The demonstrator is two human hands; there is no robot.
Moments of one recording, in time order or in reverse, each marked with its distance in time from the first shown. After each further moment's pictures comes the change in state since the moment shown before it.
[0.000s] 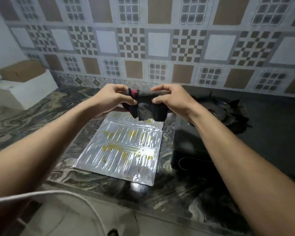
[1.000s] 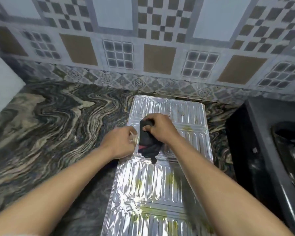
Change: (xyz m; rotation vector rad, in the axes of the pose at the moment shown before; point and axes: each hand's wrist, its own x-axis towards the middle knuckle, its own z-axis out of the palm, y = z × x) left_hand 0.219 -0.223 -0.129 0.792 -0.189 -0.149; right_hand 0.308 0.151 0.184 -0.561 -0.001 0.160
